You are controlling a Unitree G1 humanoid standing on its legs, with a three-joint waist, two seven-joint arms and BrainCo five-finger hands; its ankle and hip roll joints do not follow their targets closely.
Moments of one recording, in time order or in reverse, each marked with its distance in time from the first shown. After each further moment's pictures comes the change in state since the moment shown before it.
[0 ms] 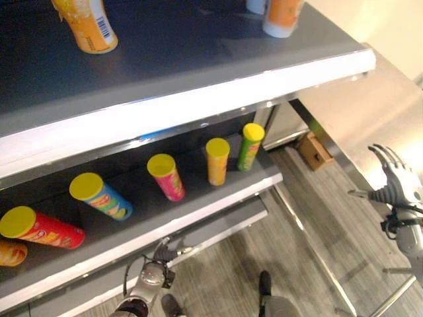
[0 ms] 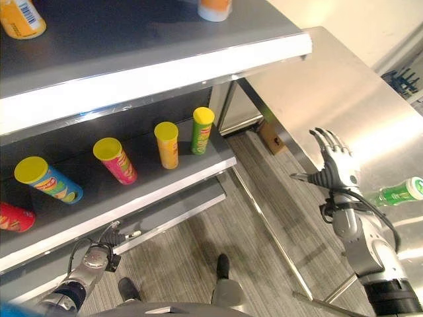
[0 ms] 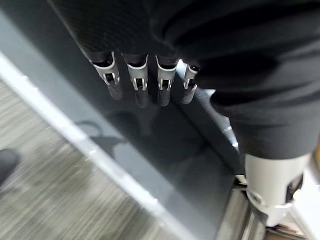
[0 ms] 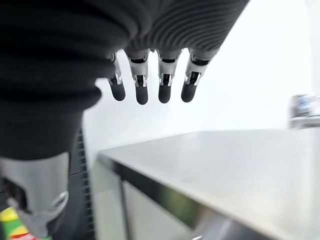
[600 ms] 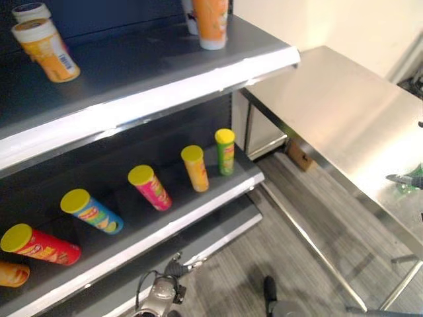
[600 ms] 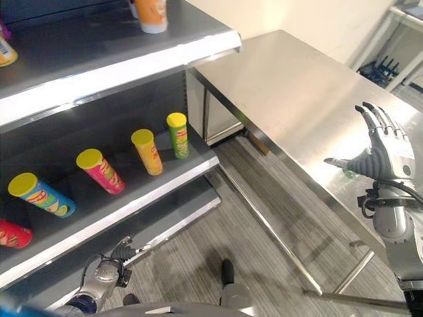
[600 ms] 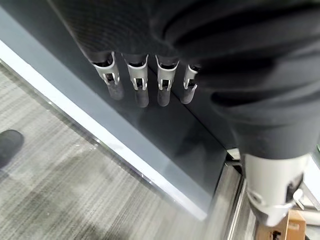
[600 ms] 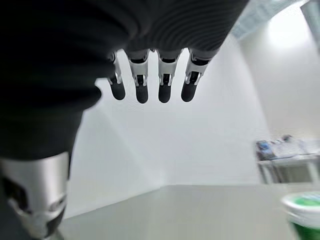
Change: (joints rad) left arm 0.030 -0.100 0.004 0.037 -0.013 0.000 -0.005; right arm 0.040 -0.128 -0.180 -0.032 0.121 -0.061 -0.024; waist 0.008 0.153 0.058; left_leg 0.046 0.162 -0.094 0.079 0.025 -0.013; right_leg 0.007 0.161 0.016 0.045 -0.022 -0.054
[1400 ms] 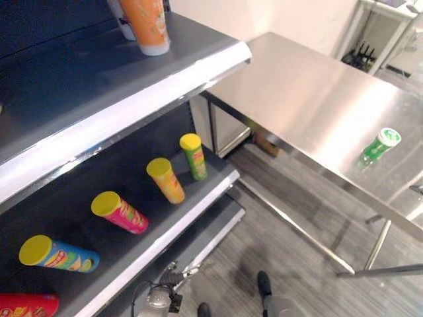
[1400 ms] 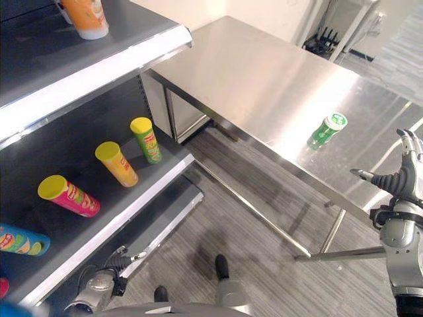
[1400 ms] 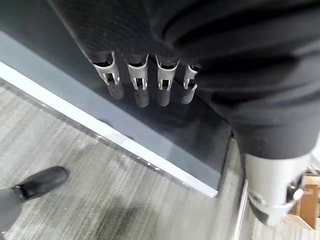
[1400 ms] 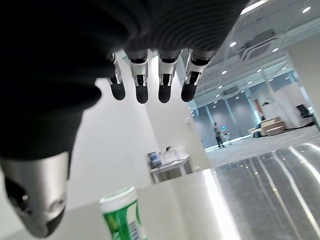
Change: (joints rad) left arm 0.062 0.008 0.026 0.063 -0.026 0.002 -0.017; right arm -0.022 0.173 -0.058 0.209 0.054 0.094 -0.051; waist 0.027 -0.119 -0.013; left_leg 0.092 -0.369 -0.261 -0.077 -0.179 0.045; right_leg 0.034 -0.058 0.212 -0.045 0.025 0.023
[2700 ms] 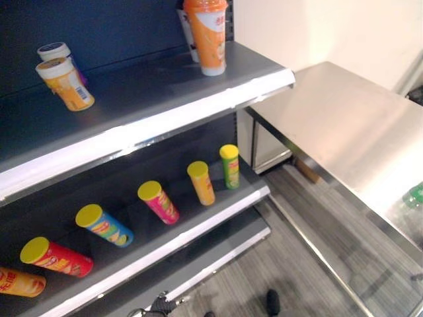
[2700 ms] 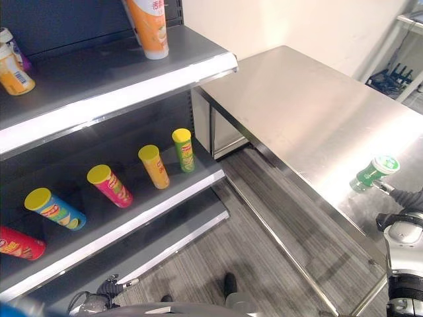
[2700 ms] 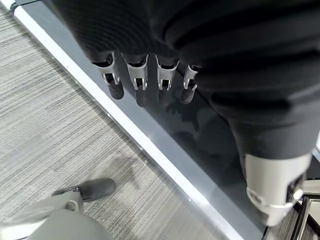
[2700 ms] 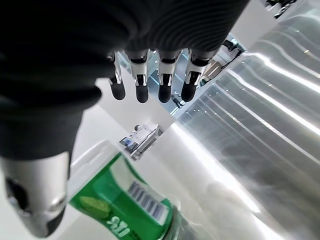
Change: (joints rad) left arm 0.079 -0.016 0.027 0.078 0.035 0.014 0.018; right arm -0.199 -0.065 0.056 0.472 0.378 0.023 0.008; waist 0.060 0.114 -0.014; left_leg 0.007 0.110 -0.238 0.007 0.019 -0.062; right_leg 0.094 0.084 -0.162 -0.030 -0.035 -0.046
